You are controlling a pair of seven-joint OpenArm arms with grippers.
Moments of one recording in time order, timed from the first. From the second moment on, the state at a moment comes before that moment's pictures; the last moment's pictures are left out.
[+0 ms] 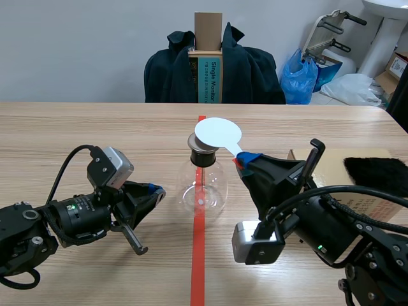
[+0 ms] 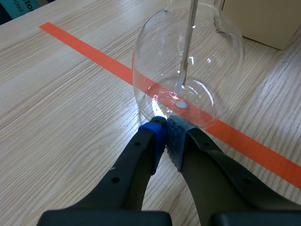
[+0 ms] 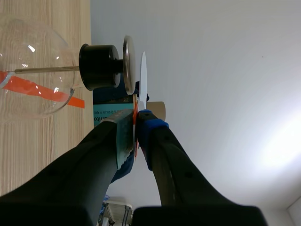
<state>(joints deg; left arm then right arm) -6.6 -26.7 35.3 59.7 -7.8 -24.4 -26.3 -14.4 5.6 1.8 78.6 -79.7 -25.6 50.9</state>
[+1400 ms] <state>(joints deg) -6.6 -26.7 35.3 59.7 -7.8 -24.4 -26.3 -14.4 5.6 1.8 78.6 -79.6 -25.7 26.3</state>
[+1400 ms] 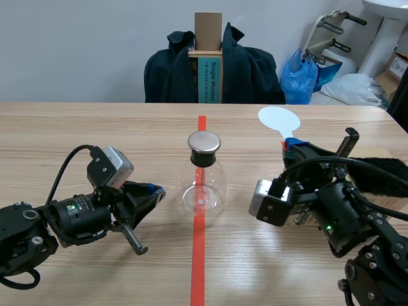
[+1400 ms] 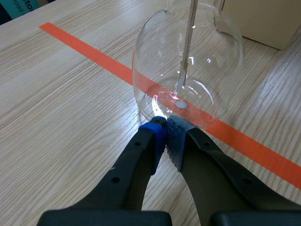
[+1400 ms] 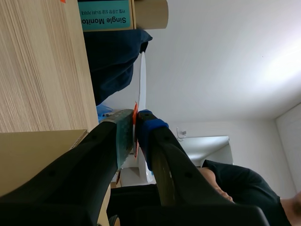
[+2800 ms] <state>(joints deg) -6.6 -26.7 35.3 59.7 -7.8 -24.4 -26.3 -14.4 5.6 1.8 78.6 -79.9 -28.0 56.3</state>
